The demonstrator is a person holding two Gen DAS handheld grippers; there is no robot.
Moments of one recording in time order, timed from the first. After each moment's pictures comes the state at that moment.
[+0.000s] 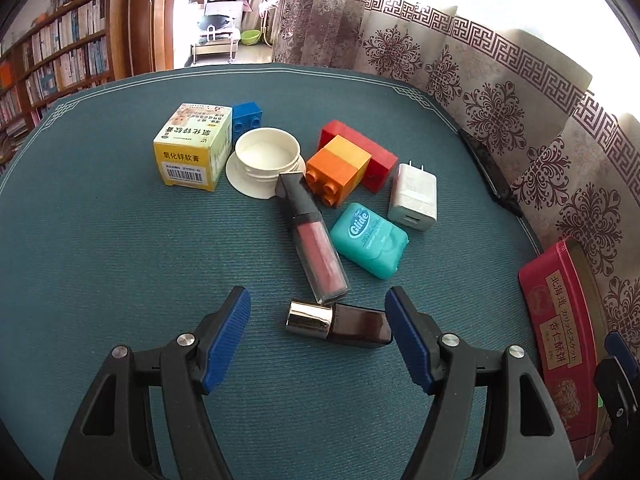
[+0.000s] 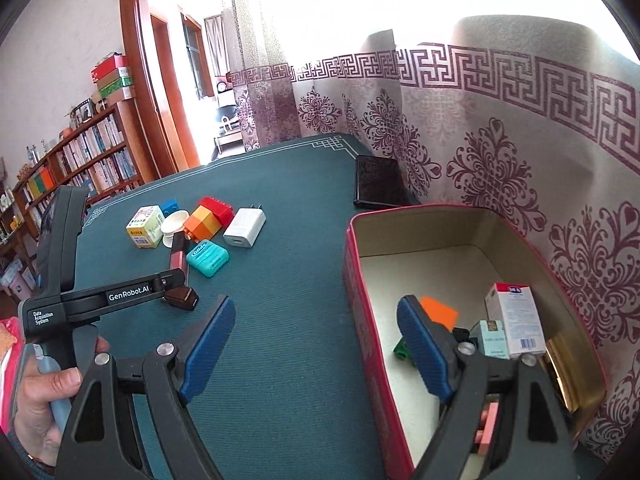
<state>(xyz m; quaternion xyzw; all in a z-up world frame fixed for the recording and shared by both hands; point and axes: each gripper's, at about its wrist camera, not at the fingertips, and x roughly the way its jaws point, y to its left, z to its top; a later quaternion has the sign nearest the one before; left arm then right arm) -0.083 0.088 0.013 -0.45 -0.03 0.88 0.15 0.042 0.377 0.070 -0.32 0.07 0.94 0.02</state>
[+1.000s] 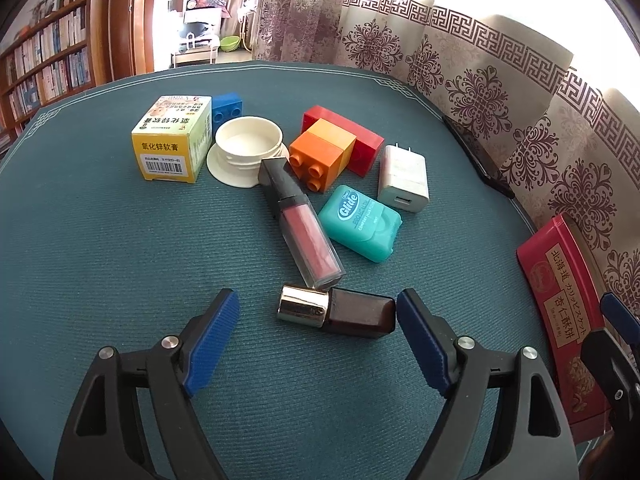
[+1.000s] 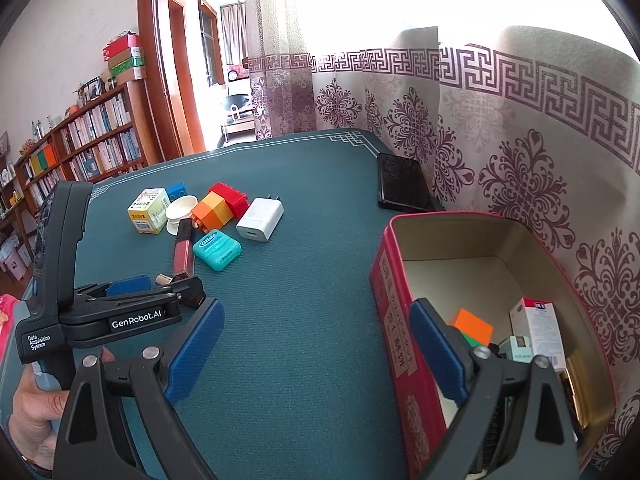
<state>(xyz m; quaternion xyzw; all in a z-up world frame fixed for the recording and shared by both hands) -0.079 0.087 0.006 -0.43 -0.01 0.88 0.18 0.022 0.353 0.062 -0.33 0.04 0.94 0.01</state>
